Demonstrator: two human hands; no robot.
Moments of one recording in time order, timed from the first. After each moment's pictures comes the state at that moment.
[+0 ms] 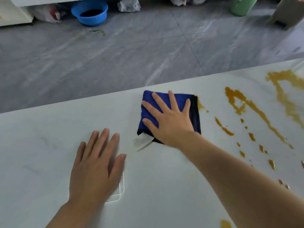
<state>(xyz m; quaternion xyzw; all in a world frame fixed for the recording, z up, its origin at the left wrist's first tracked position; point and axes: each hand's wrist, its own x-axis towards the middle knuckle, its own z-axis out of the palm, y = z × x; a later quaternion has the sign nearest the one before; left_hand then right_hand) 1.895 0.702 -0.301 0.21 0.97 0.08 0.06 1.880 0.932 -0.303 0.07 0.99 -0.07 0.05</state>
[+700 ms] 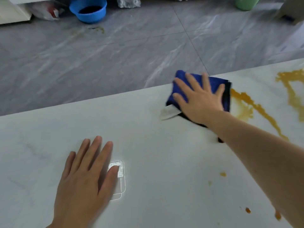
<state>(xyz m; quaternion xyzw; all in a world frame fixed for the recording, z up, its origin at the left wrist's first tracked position) 1.896 0.705 -0.293 0.20 0.97 0.11 0.08 1.852 1.025 -0.303 0.17 0.98 -0.07 0.06</state>
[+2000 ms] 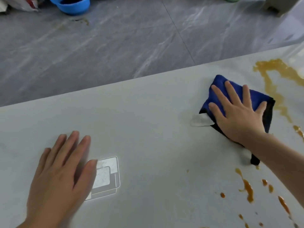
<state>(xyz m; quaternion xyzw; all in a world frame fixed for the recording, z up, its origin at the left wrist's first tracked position) 1.896 0.709 -0.294 0.19 0.97 0.12 0.08 1.968 1.088 -0.291 0.30 0.94 -0.08 0.10</state>
